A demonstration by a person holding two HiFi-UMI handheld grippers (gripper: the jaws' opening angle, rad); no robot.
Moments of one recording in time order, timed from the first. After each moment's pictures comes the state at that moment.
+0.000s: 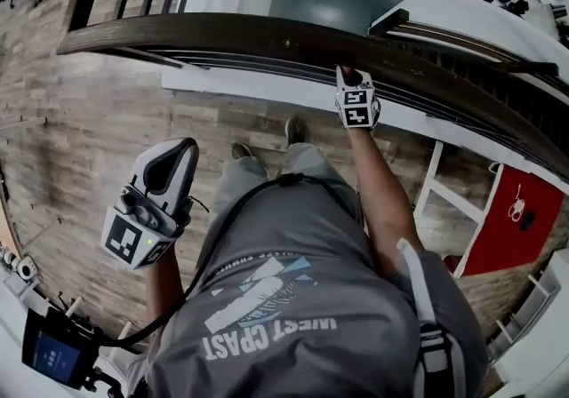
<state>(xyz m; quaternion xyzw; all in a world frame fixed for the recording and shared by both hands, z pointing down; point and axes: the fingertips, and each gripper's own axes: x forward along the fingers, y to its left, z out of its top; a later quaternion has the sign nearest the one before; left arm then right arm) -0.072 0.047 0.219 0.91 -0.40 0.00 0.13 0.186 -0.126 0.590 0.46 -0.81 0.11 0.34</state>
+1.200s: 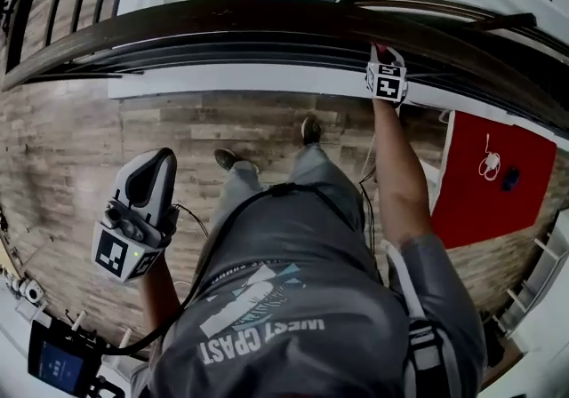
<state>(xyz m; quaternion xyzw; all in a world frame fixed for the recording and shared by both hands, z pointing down) 0.297 0.124 0.225 0.92 -0.38 0.04 0.12 0.733 -0.082 0.582 0.60 -0.71 0.14 0.34</state>
